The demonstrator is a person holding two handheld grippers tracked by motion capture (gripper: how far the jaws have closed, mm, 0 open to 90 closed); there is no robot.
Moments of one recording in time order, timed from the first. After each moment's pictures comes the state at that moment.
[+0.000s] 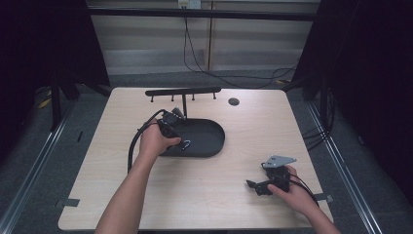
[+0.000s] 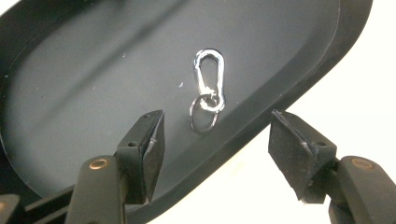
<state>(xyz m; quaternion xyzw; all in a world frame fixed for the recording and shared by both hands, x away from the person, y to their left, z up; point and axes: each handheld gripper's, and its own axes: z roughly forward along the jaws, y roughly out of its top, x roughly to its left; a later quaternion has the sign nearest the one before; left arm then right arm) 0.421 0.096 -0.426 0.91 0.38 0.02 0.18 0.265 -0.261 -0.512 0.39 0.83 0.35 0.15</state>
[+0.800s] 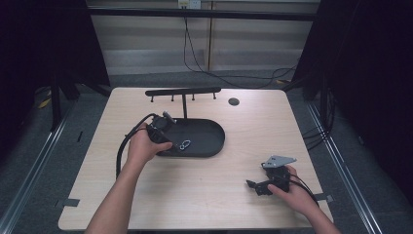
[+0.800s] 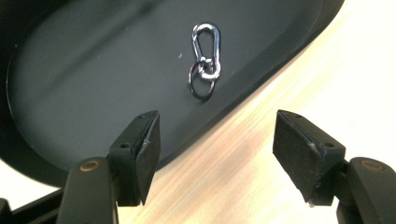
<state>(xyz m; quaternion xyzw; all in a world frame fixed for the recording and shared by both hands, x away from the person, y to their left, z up) 0.400 0.124 -0.420 0.91 0.37 0.02 0.20 0.265 -0.261 -0.512 0.39 0.83 0.35 0.15</state>
